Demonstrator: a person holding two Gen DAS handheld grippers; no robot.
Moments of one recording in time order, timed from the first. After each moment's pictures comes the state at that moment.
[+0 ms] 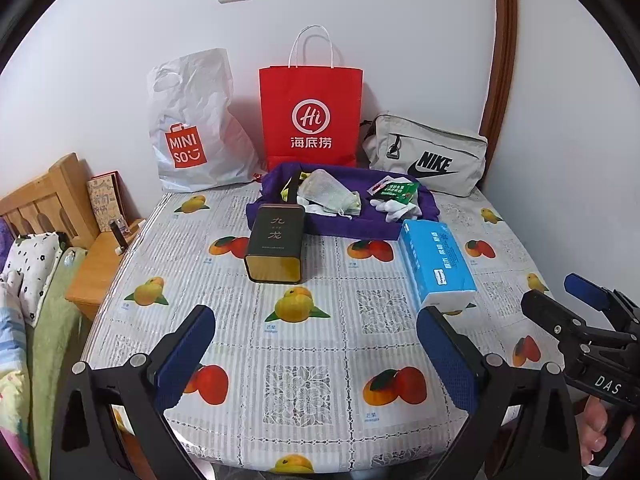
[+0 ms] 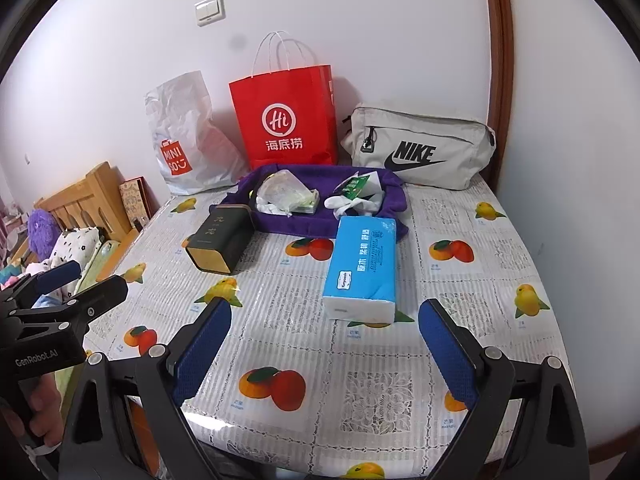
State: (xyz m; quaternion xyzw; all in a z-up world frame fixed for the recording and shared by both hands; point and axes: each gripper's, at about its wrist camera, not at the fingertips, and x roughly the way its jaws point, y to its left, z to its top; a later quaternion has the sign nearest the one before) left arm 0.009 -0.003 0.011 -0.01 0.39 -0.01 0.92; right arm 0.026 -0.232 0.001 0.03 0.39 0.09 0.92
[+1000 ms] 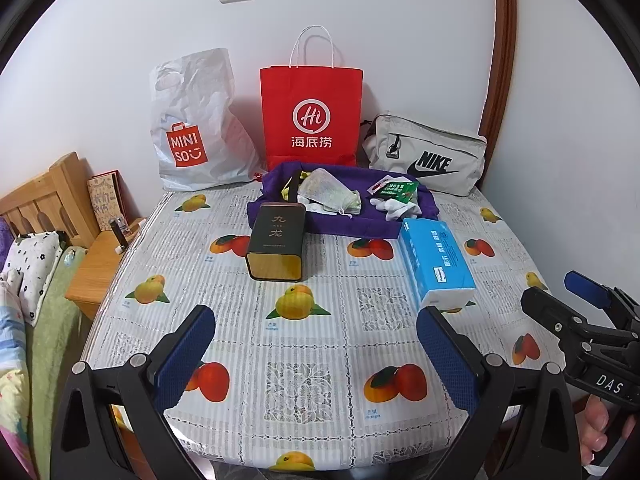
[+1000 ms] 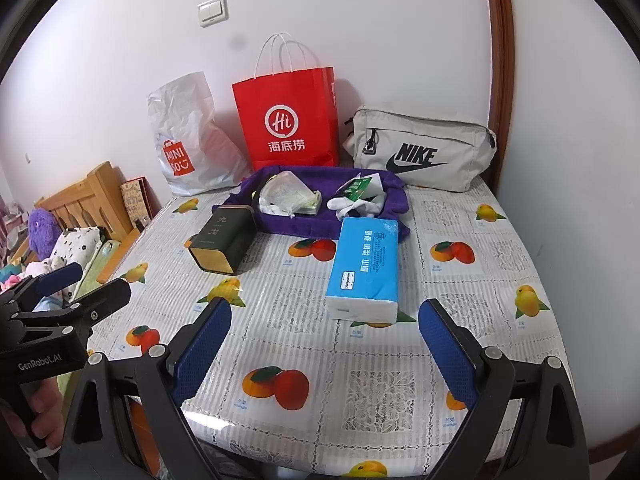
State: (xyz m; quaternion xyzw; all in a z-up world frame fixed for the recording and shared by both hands) left arm 0.008 0.000 0.012 -0.01 0.39 -0.01 0.92; right arm 0.023 -0.229 0.003 0.03 0.39 0.09 0.92
